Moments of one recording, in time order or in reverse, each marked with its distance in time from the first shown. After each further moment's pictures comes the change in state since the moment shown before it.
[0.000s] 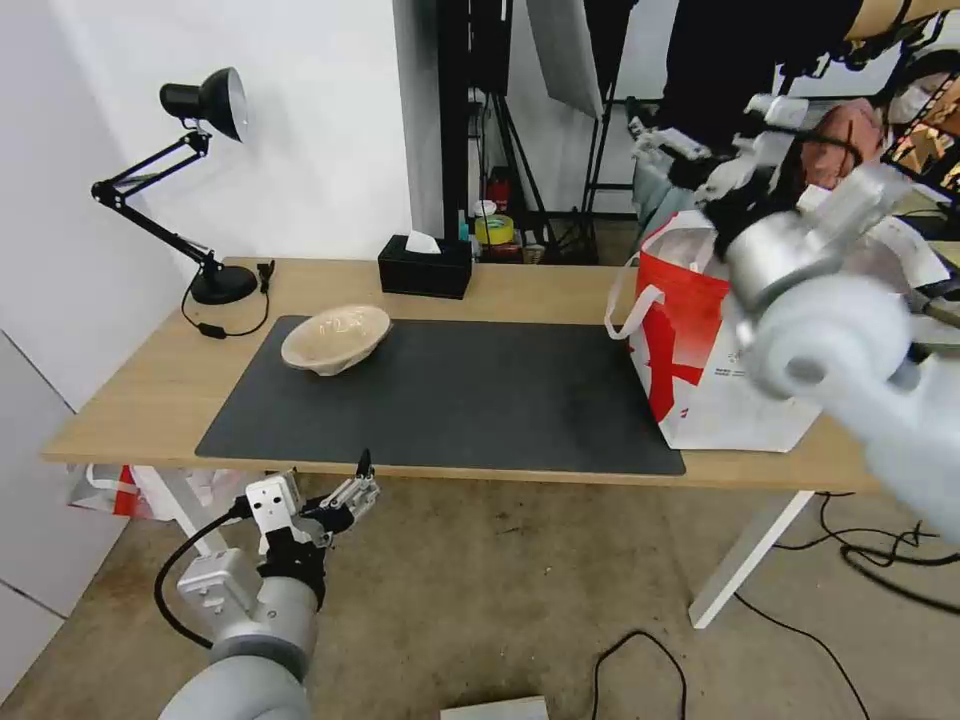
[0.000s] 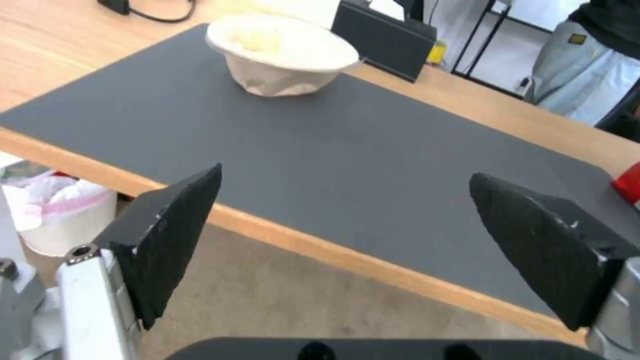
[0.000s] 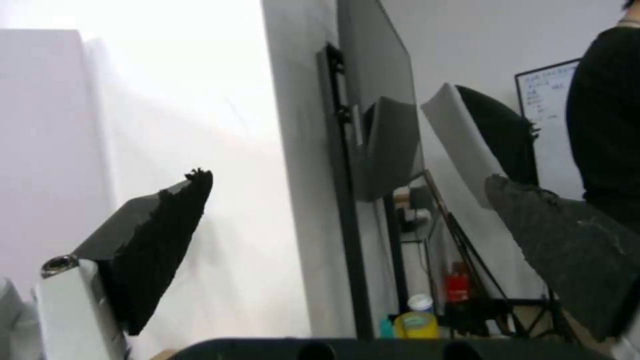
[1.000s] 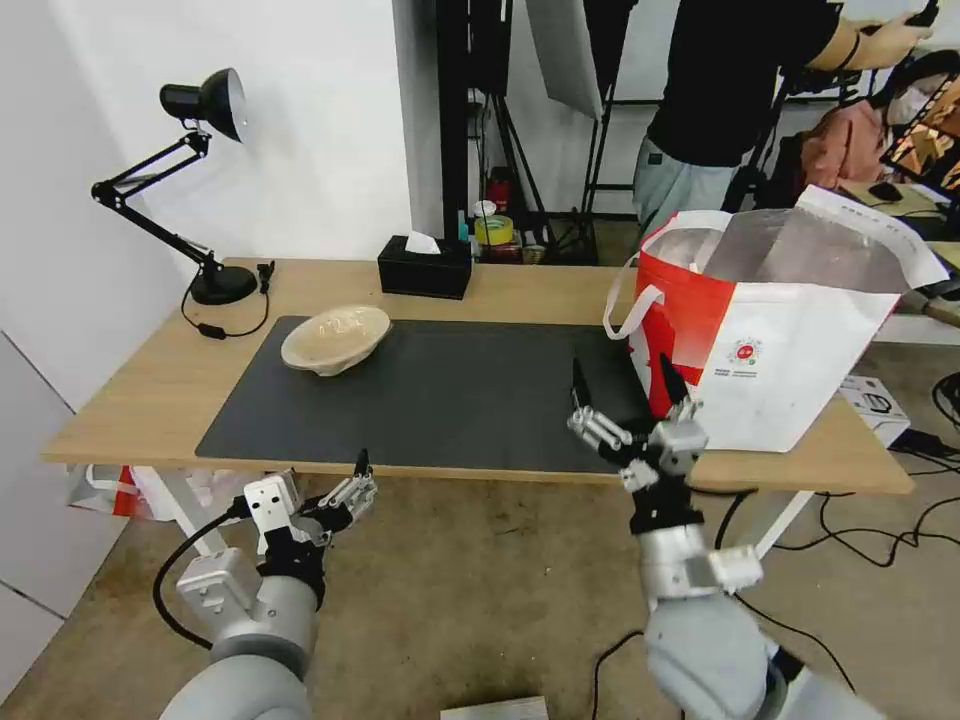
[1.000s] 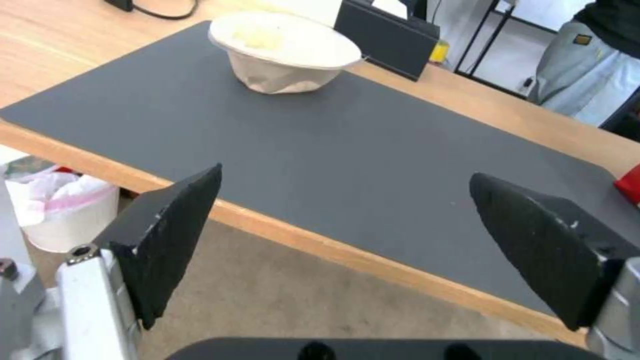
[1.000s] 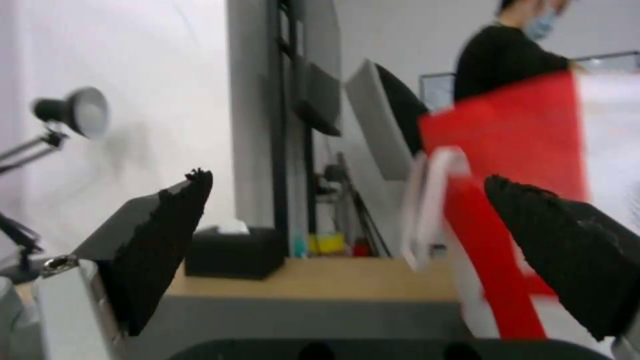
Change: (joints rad) left arm 0.008 -0.015 0.008 0.000 0.013 0.002 -0.003; right arm -0.912 0.300 0.095 0.034 -0.958 0.217 0.174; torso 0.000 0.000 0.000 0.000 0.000
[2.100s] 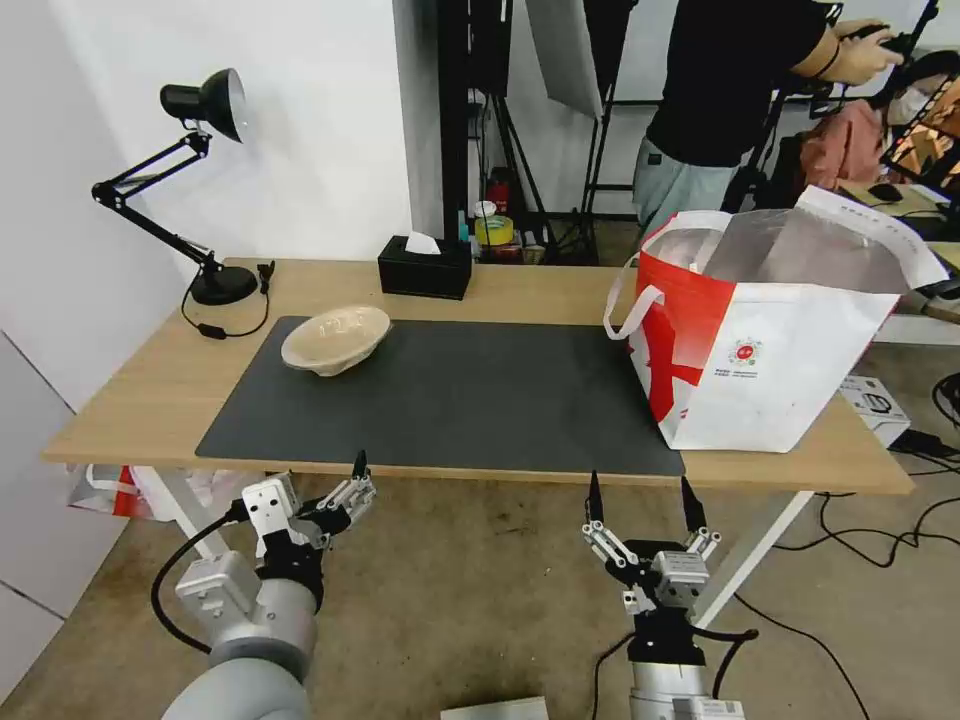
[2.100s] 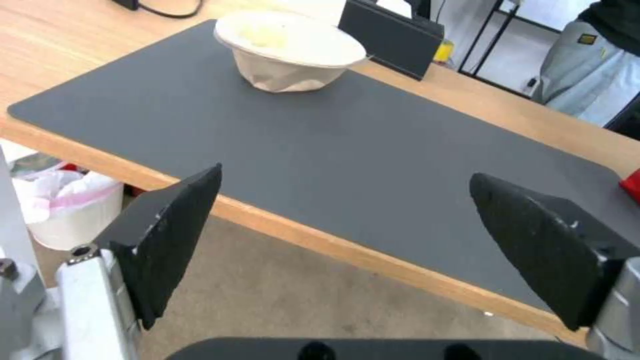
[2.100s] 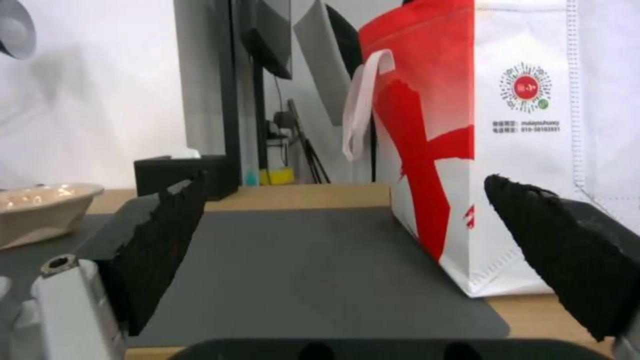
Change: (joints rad) left arm 0.009 -0.001 -0.002 0.000 0.003 -0.005 -0.002; right arm -0.262 0.072 -0.002 0.003 -0.186 0.002 0.127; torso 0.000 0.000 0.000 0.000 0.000
